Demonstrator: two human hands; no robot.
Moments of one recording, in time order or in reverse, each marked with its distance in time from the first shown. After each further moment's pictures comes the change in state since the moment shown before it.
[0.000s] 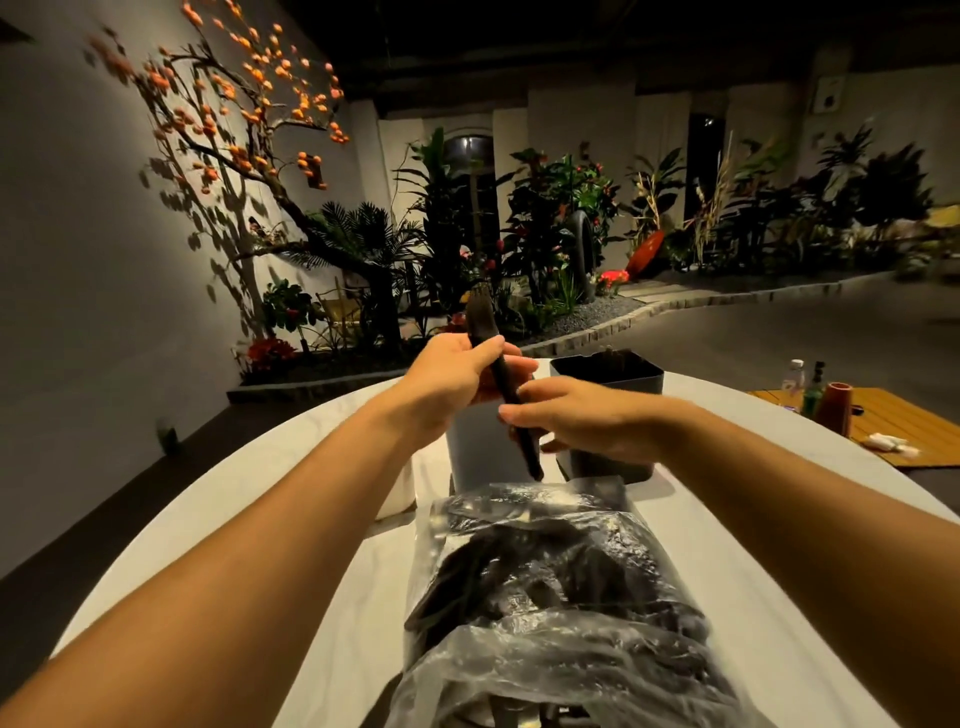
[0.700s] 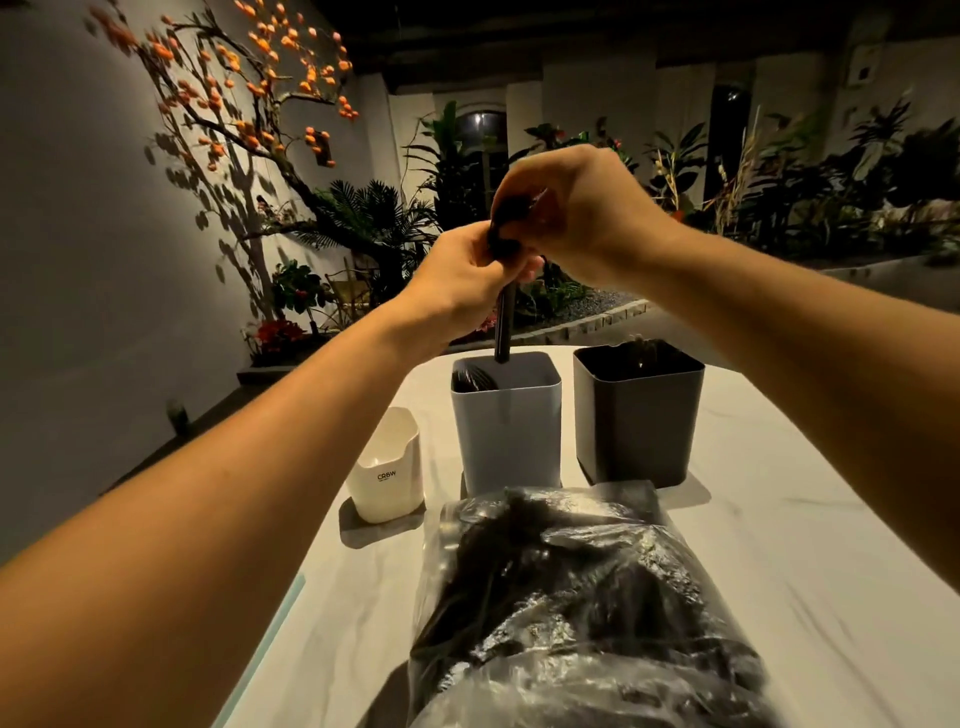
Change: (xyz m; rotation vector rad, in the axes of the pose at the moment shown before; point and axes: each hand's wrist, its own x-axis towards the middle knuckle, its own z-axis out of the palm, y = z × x) left_hand 0.048 0.042 -0.012 0.347 0.036 0.319; right_hand 0.052 -0.078 -0.070 -0.524 0.596 -0.615
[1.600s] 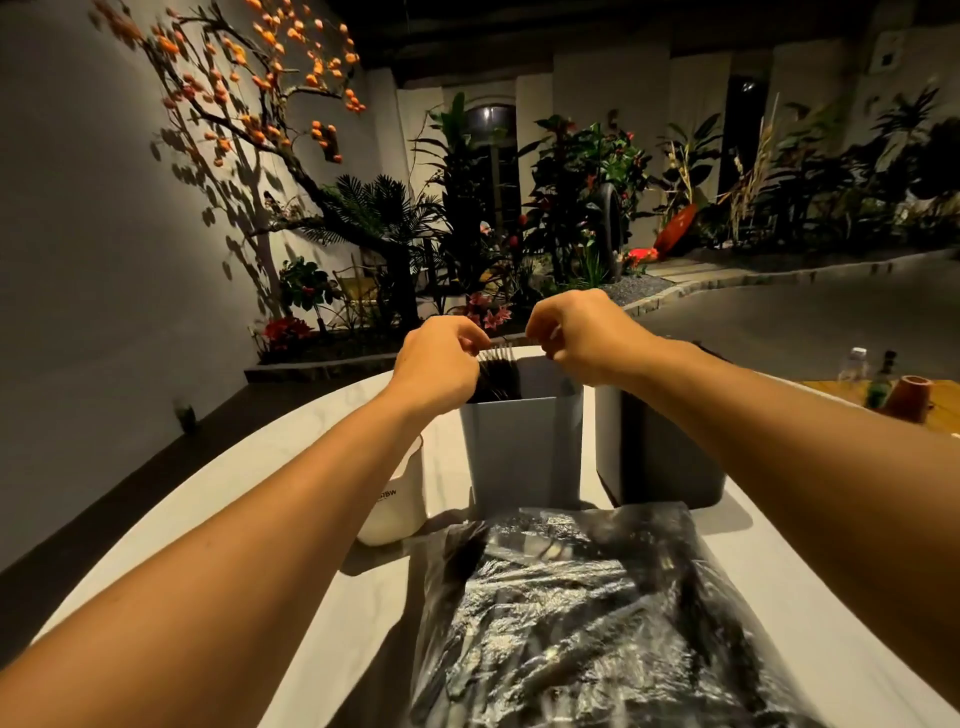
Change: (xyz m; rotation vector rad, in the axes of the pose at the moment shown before) left_hand 0.004 -0.097 -0.003 0.557 0.133 -0.265; right_hand -0.019 0.091 0.101 -0.143 -0.295 0.317
